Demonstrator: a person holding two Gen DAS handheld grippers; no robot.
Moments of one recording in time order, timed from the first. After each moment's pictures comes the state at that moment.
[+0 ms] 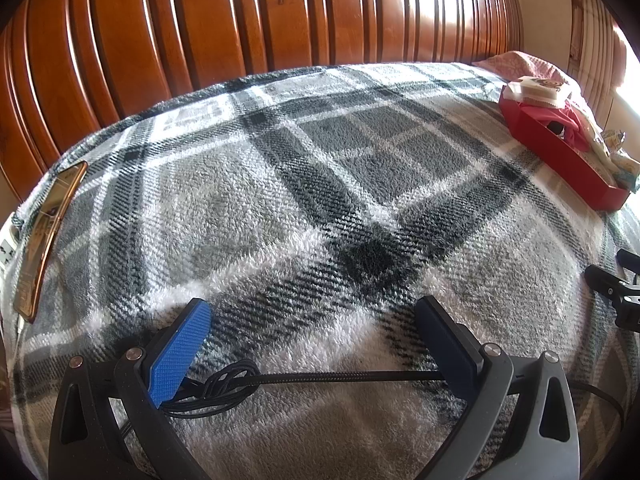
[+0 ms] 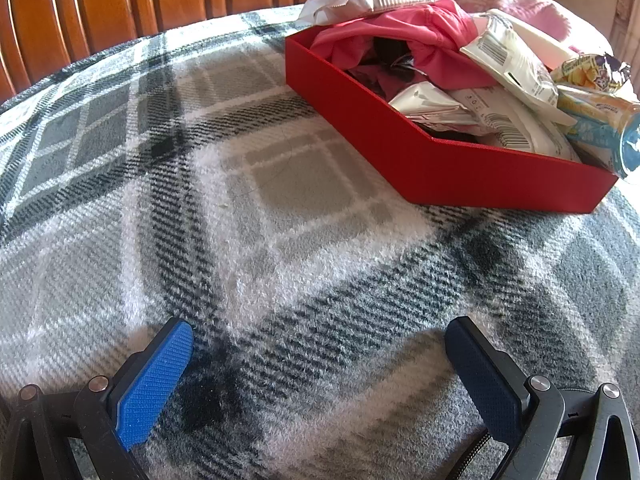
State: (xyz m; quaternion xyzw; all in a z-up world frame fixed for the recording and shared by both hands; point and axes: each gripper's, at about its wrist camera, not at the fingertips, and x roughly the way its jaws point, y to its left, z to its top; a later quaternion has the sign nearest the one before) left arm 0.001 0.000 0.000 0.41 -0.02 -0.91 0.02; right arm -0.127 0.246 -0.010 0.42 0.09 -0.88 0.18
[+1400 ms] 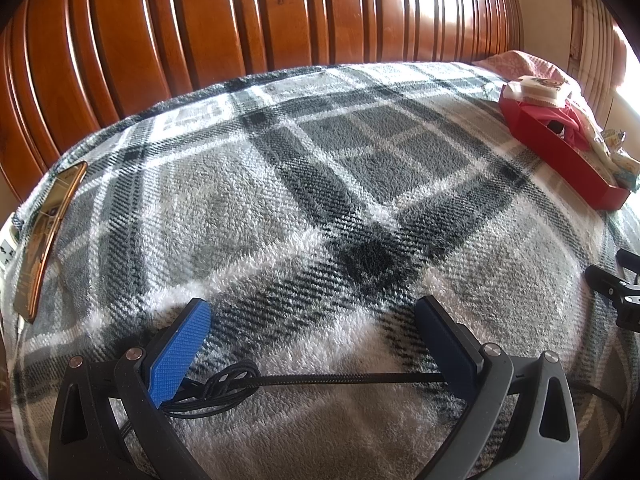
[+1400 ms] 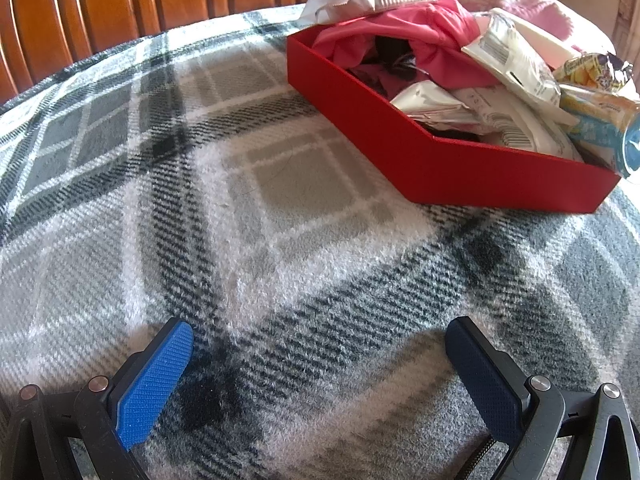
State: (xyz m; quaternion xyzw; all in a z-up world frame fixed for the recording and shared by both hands) left arm 0.000 0.000 -0.001 0.41 -0.02 -0.91 0.02; right arm -0.127 0.245 -0.013 0.42 0.09 -0.89 0.18
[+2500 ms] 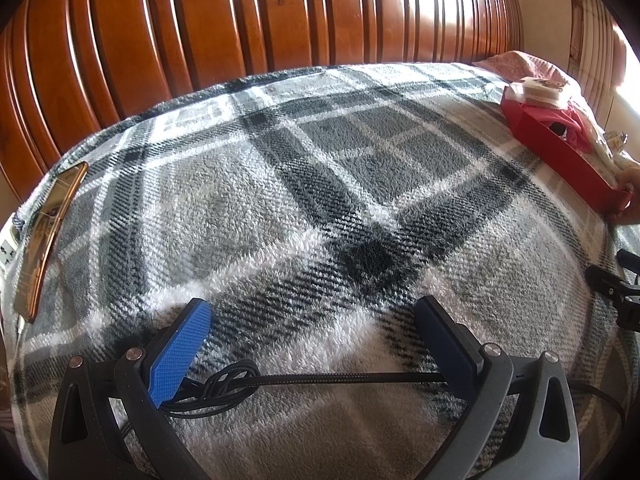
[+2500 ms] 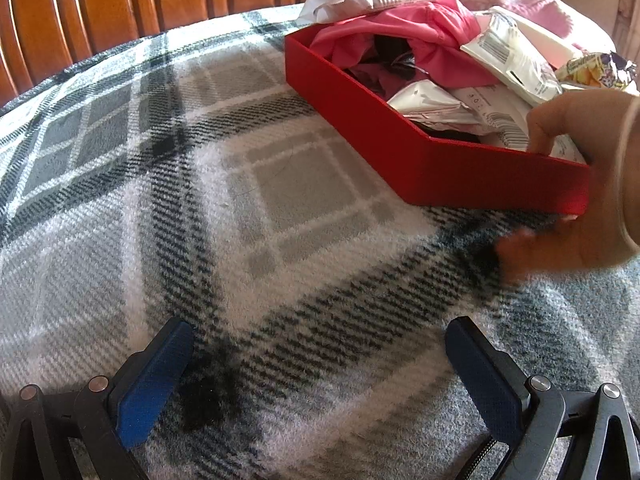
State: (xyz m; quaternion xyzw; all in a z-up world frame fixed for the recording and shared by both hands) left arm 0.001 -0.001 -0.001 0.41 -0.02 -0.91 0.02; right arm -0.127 0.247 -0.012 0.42 0.09 -0.88 0.18
